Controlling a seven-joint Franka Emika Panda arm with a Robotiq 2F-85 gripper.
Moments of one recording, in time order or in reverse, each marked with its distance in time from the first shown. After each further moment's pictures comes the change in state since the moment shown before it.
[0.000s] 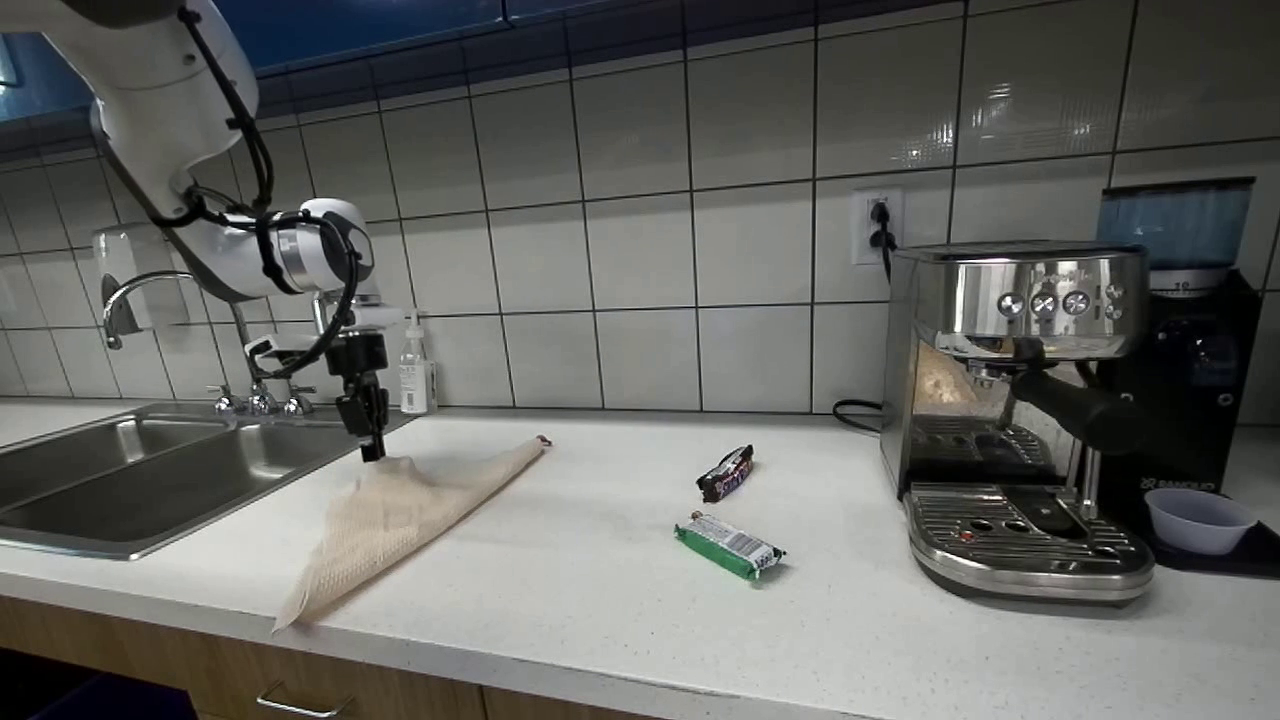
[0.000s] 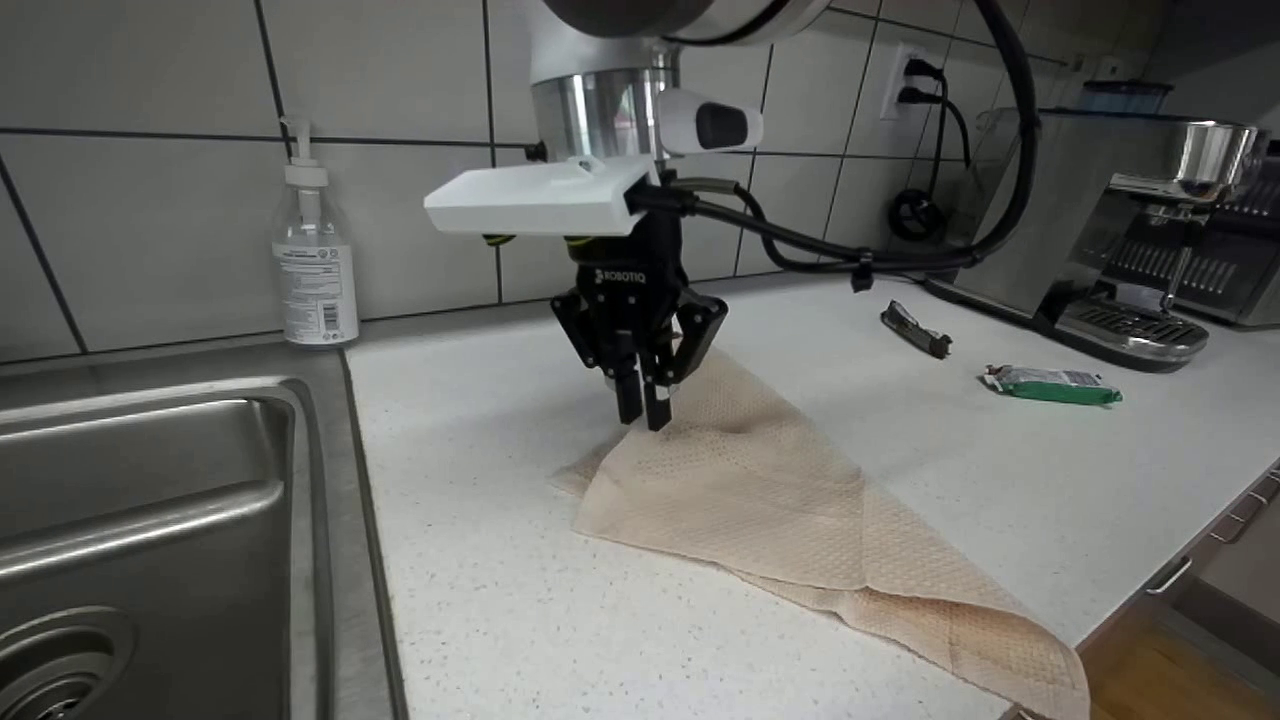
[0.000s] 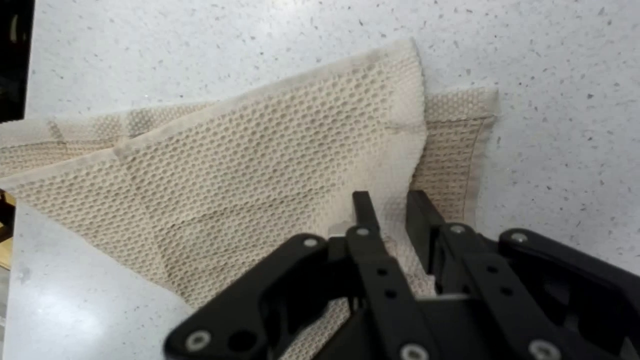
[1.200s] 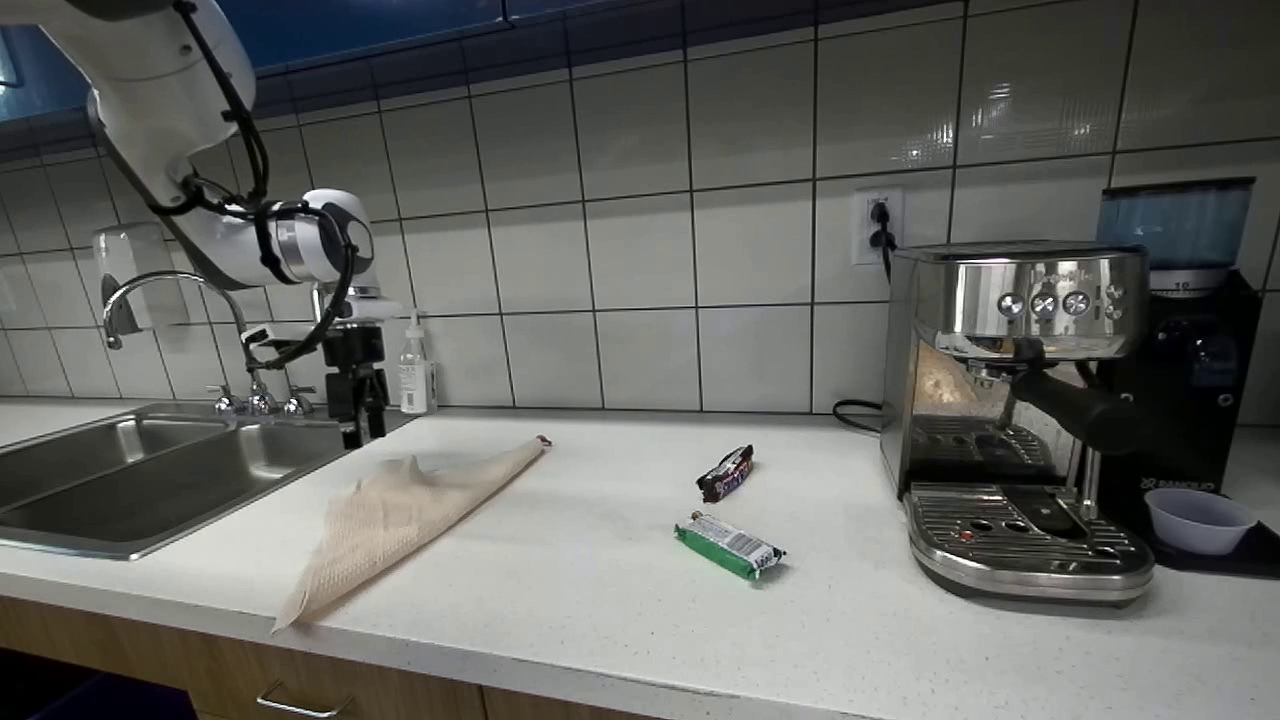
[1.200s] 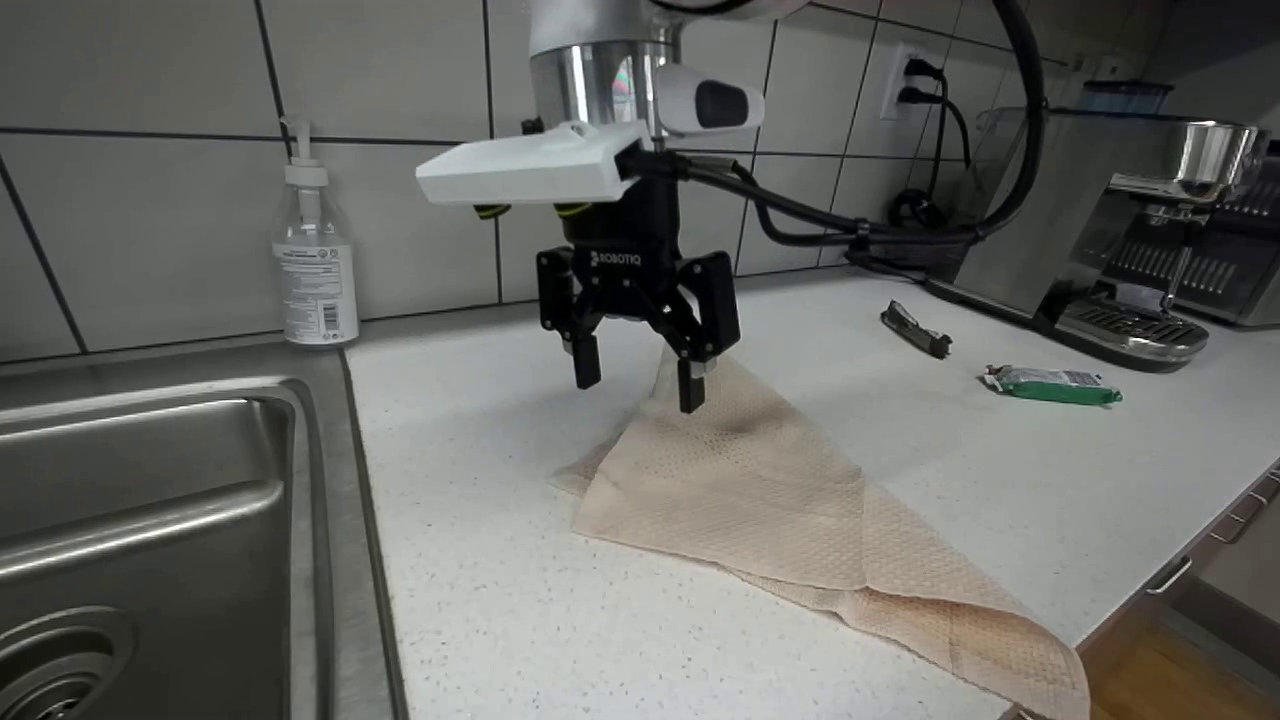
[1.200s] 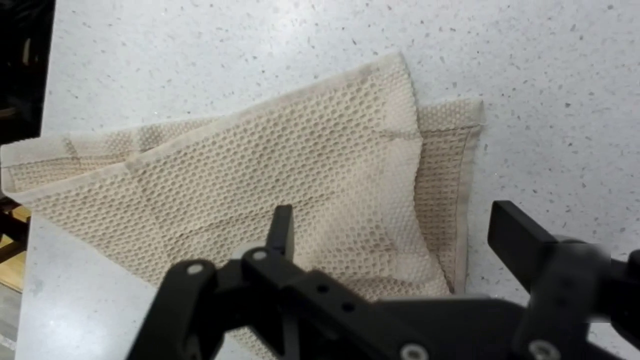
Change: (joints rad) arm -0.001 -0.016 -0.001 0.008 0.044 -0.019 -0.003
